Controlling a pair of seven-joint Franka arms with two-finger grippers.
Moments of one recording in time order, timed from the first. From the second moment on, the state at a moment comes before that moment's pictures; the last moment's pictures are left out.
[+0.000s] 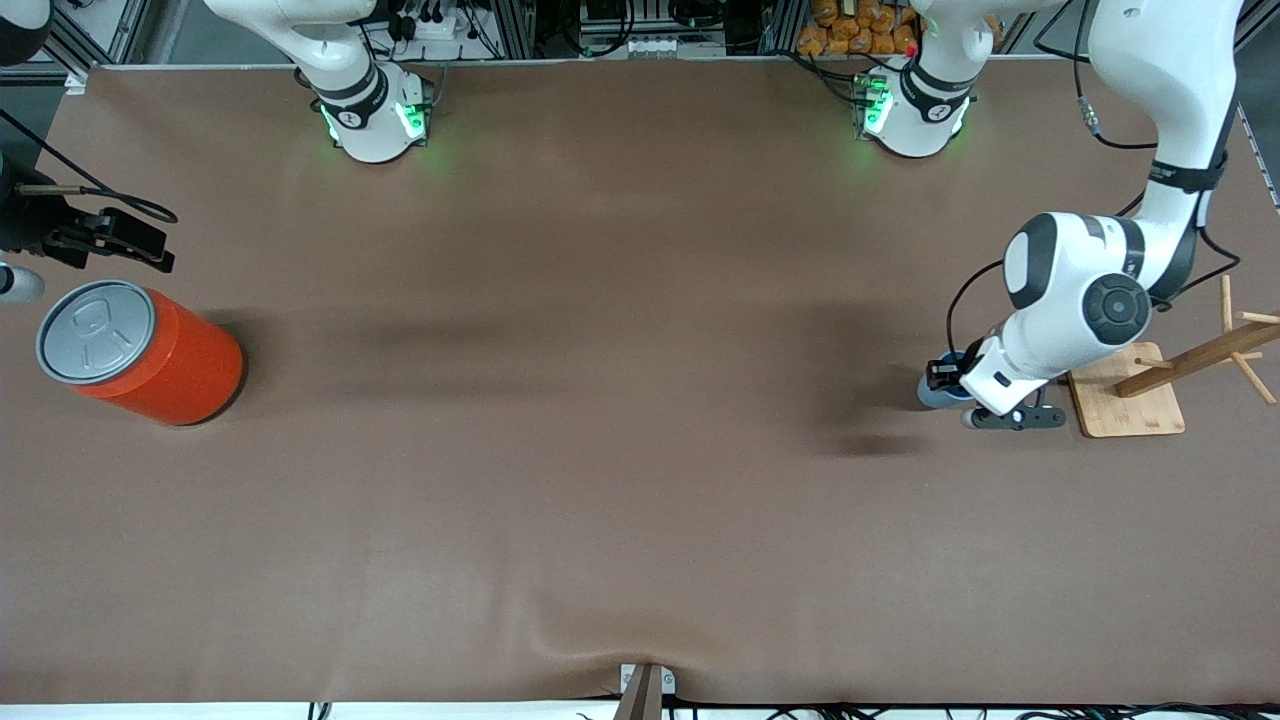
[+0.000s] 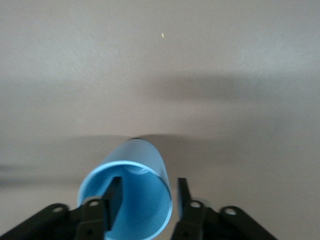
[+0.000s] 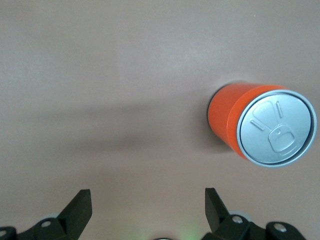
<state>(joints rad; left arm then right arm) 0.07 0.31 -0.18 -2.01 0.01 2.23 -0.11 0.01 0.01 -0.03 -1.57 -0.01 1.50 0.03</state>
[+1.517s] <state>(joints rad) 0.11 -0.10 -0.18 -1.62 -0.01 1.58 -0.02 0.01 0.02 -0.02 -1.54 0.03 1.51 0.03</state>
